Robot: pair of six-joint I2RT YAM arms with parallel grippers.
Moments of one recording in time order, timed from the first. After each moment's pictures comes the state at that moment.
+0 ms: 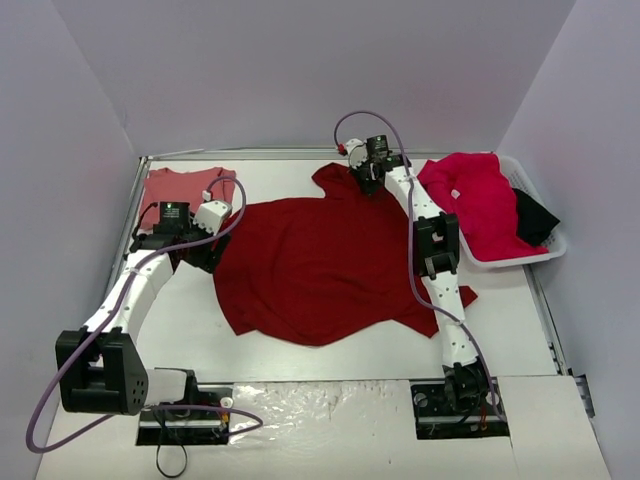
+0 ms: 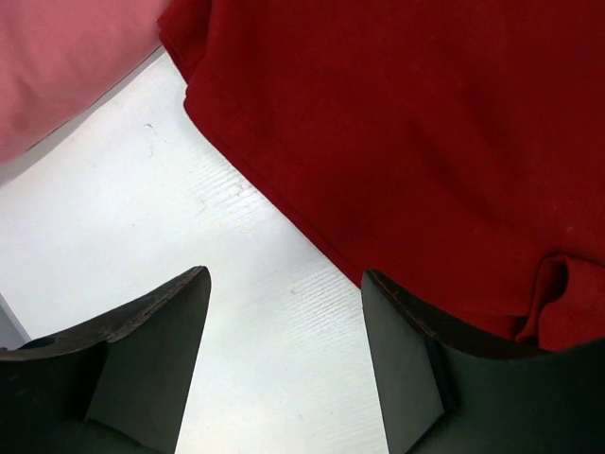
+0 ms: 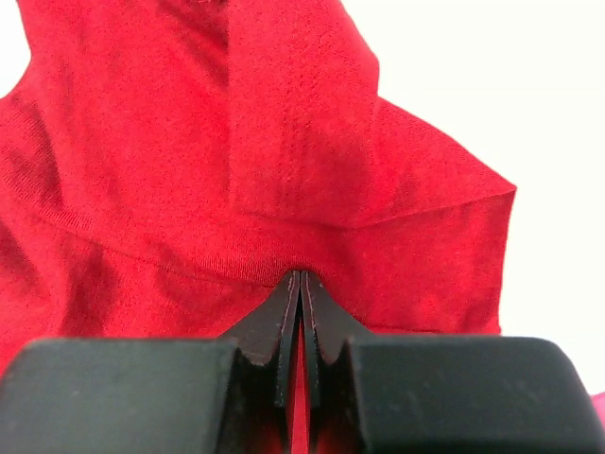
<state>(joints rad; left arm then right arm) -0.06 1.29 0.97 -0.57 0.19 0.44 0.27 2.68 2.47 -0.70 -0.16 -0.47</state>
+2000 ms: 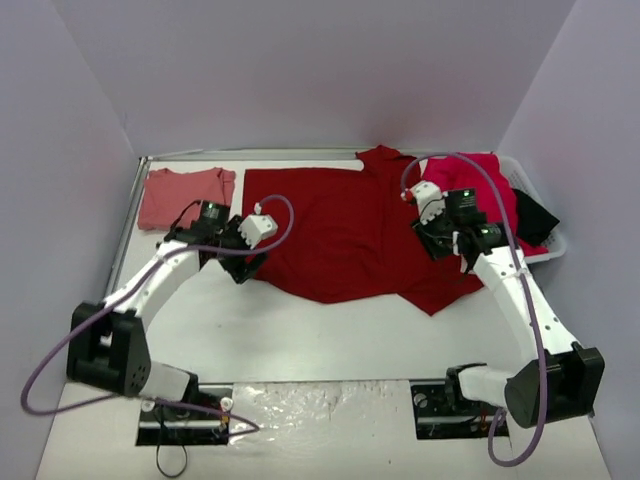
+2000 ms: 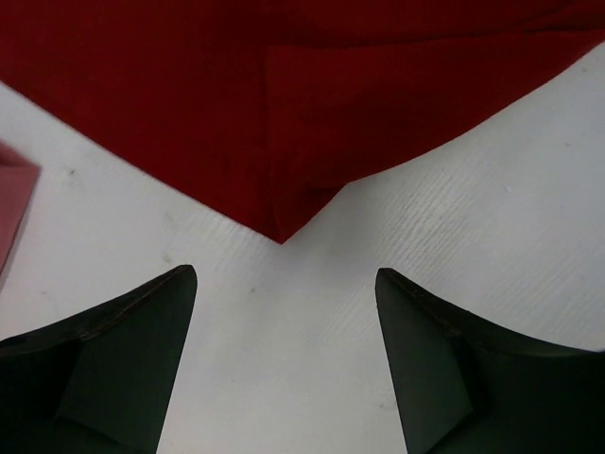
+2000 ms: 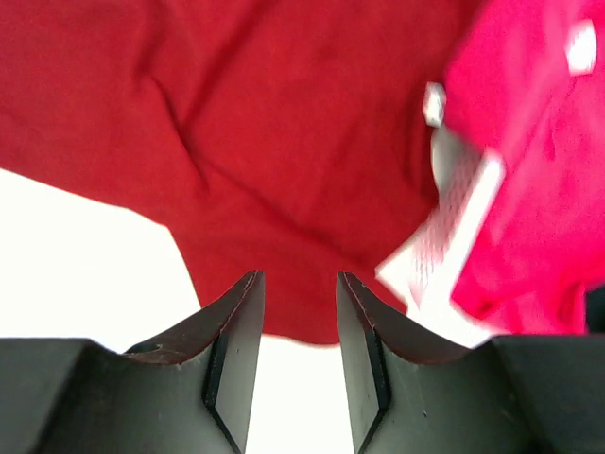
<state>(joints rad) -0.26 1.36 0.99 -0.58 0.31 0.60 0.21 1.27 1.12 -0.72 -0.05 -0.44</state>
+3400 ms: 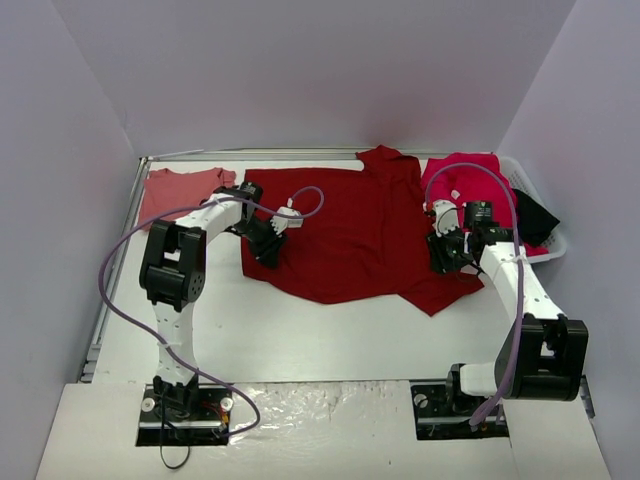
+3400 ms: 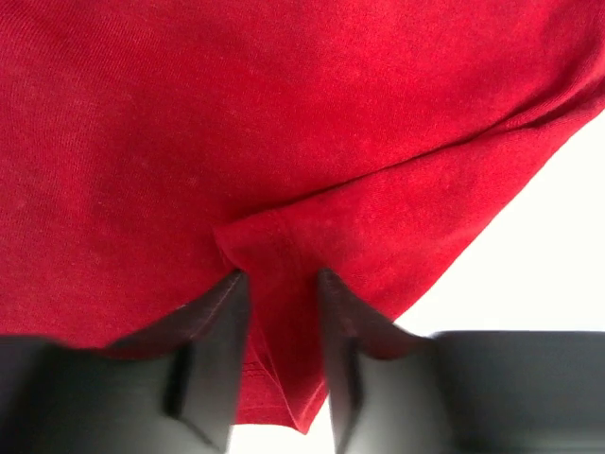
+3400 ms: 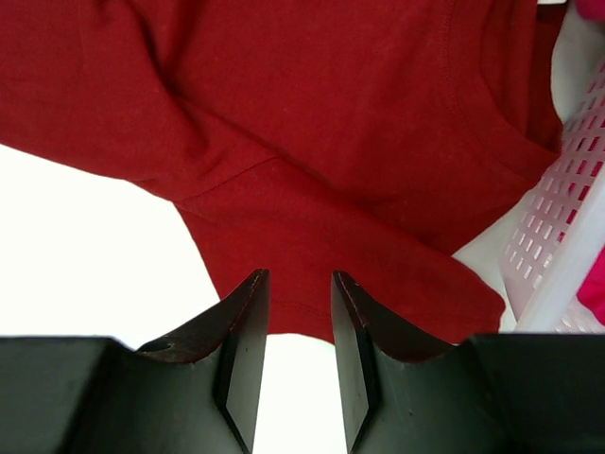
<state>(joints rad) -0.29 2.07 1.55 -0.90 0.60 0.79 -0.05 1.33 0.94 -0.68 -0.31 -0.45</state>
